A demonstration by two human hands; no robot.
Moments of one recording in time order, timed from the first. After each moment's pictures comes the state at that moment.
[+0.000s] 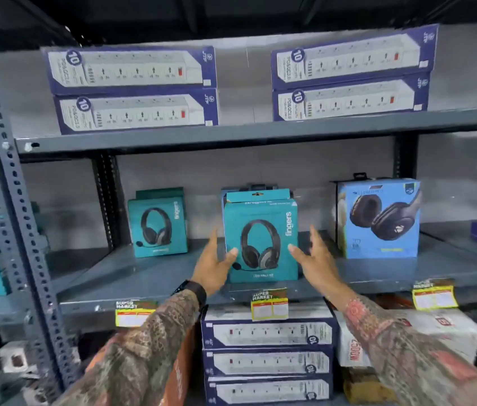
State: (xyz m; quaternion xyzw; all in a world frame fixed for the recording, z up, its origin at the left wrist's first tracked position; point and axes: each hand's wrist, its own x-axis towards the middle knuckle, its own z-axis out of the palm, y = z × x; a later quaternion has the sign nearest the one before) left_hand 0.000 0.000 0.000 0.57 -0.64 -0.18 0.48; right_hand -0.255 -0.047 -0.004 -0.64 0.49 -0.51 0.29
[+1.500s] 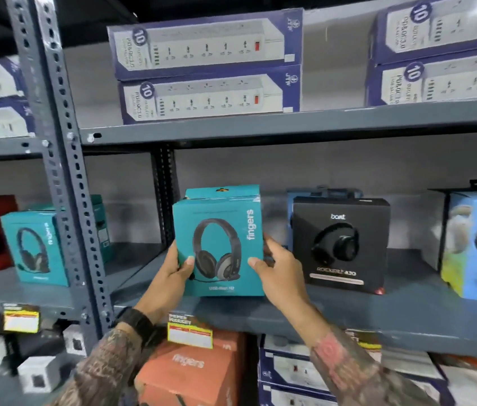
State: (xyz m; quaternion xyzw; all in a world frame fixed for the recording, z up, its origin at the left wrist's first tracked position) left_hand 0.183 0.053 0.011 0.60 -0.51 -0.22 0.58; right_hand -0.039 -0.027 0.026 -0.72 0.37 -0.49 0.32
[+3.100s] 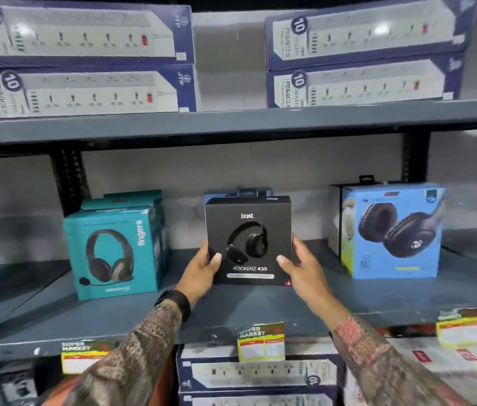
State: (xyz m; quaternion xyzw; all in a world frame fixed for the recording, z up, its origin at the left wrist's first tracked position) left_hand 0.020 -0.104 -0.009 0.53 -0.62 -0.28 0.51; right_hand -0.236 -0.137 -0.020 -0.63 0.46 -0.52 0.35
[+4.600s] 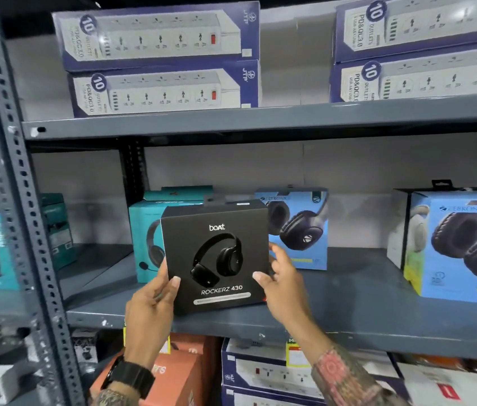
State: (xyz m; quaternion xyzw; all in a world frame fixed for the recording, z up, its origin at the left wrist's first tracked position) left_hand 0.101 0.047 -0.031 0.62 -0.38 -0.10 0.68; right_hand -0.105 -0.076 -0.017 -0.68 0.40 -0.49 0.37
